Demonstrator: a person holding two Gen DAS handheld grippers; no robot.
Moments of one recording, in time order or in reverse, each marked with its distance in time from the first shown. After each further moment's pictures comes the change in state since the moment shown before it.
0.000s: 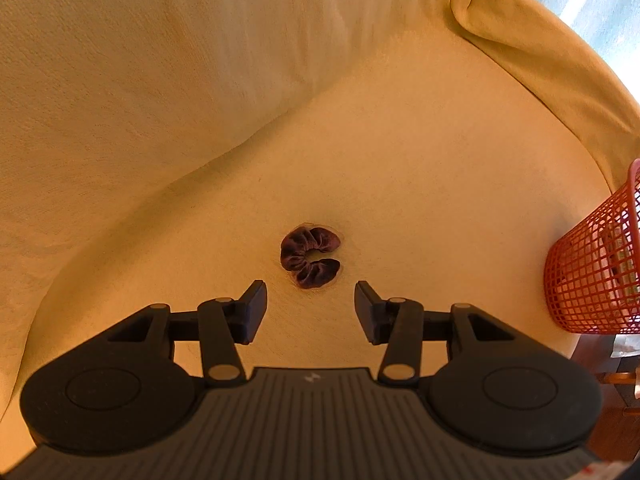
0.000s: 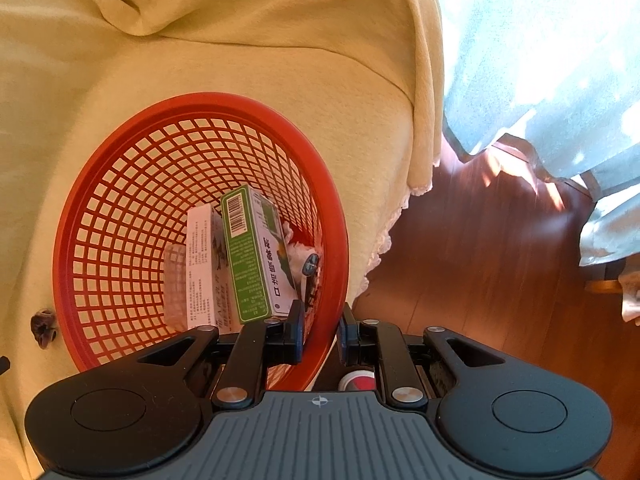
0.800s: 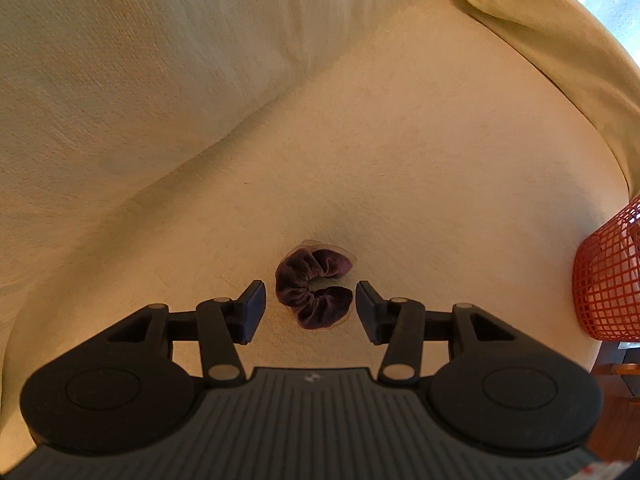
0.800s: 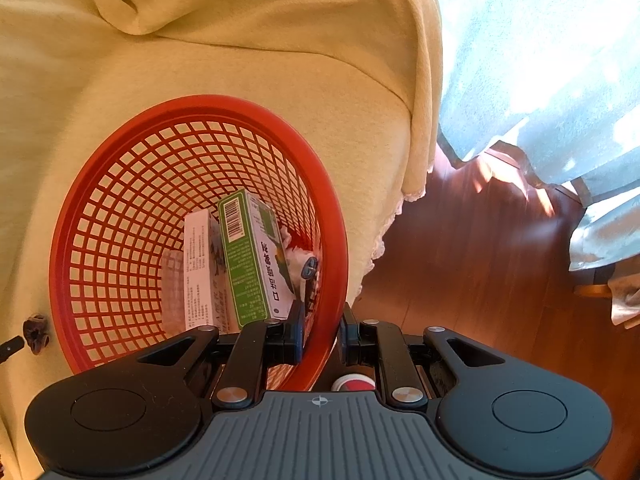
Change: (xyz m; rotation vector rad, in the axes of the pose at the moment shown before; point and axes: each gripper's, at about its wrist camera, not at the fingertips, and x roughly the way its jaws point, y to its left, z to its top) left arm 0.067 0.004 0.019 0.036 0.040 -0.027; right arm -0.005 0.015 0.001 -0.009 -0.011 -0.042
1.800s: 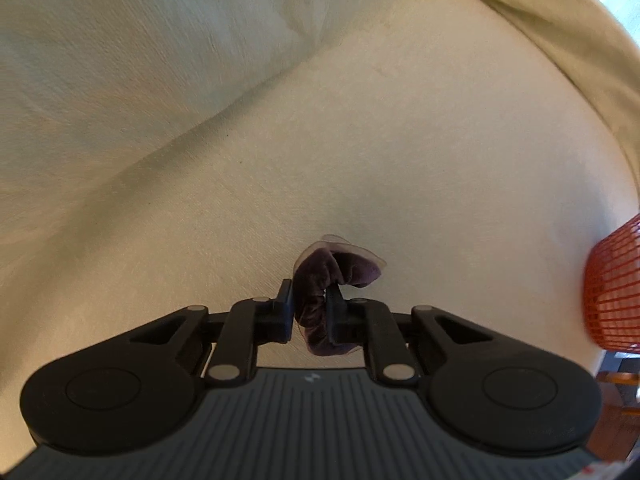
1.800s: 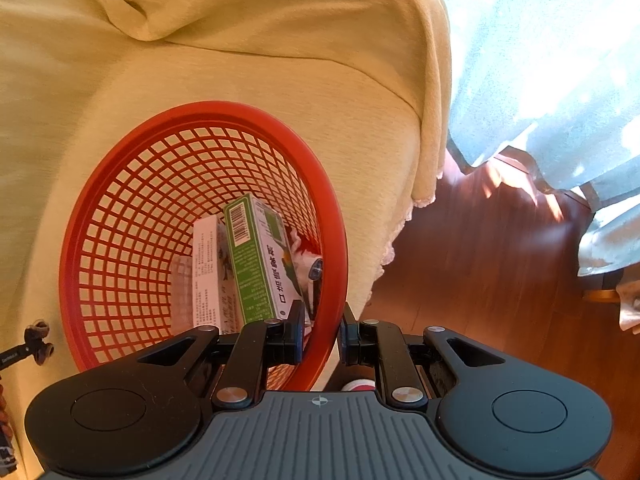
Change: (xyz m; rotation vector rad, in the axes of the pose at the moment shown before) left arm 0.016 -0.002 -0.003 -0.056 0.044 -0.004; right arm -0.005 -0.002 0.001 -0.010 -0.015 0.040
